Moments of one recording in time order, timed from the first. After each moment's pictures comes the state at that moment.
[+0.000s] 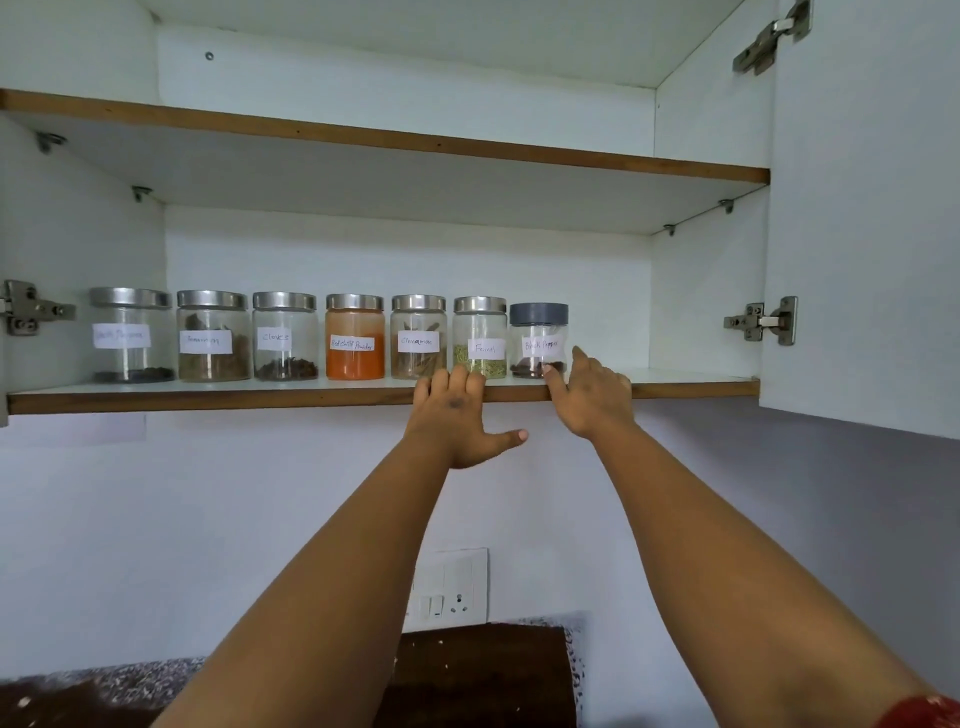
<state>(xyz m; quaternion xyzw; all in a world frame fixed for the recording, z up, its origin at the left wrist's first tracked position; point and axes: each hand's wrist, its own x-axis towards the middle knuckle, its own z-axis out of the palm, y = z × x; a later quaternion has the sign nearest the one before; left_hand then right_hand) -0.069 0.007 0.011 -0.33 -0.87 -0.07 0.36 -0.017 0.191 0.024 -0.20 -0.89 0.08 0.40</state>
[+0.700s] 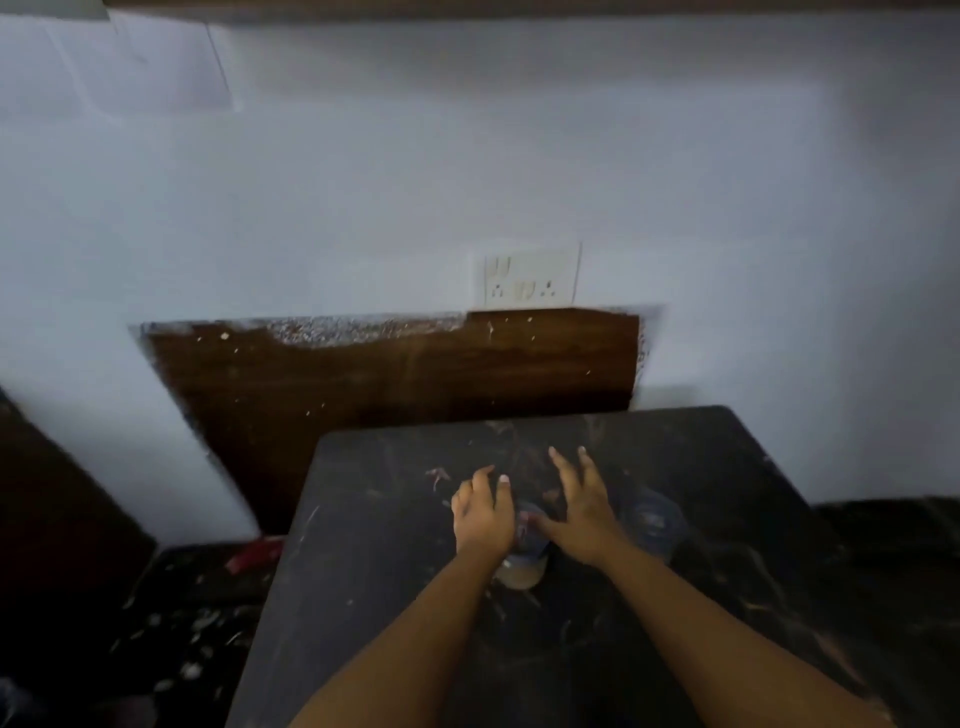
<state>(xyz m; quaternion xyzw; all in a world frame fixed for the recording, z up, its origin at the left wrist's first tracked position) 0.090 -0.147 -0.426 -0.04 -0.88 -0.47 -0.09 0.133 -0.007 -0.423 -0.14 -0.92 0.36 0.00</state>
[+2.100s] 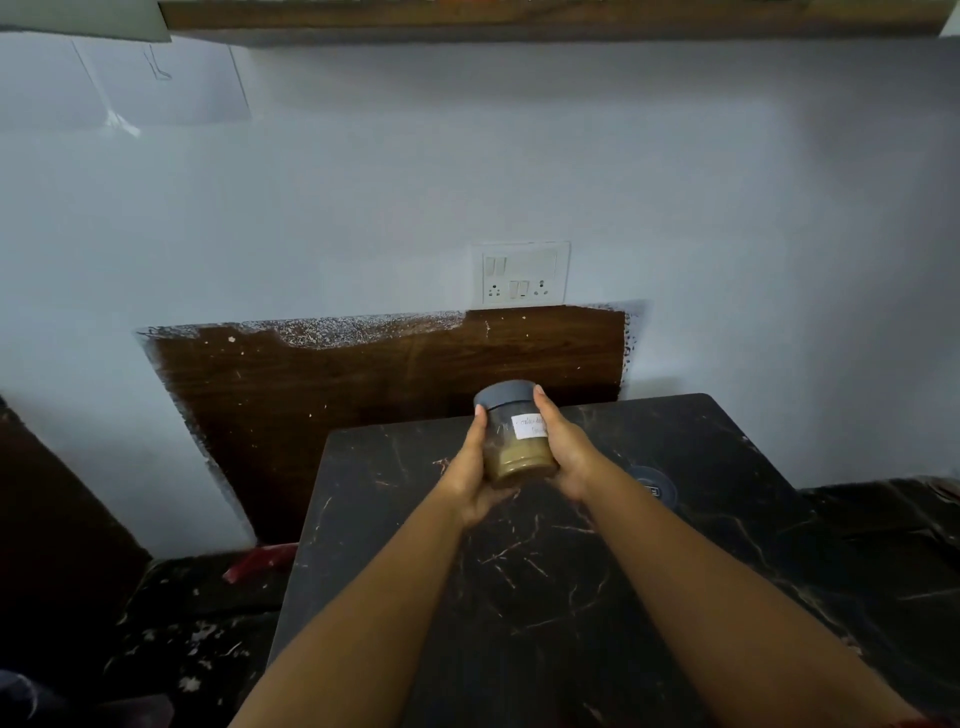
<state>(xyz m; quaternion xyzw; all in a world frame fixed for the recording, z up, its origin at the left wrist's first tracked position) 0.091 -0.192 -0.365 -0.01 -0.50 -0.79 -0.35 0.132 -0.065 -0.330 -0.25 -0.58 0.78 -0.01</state>
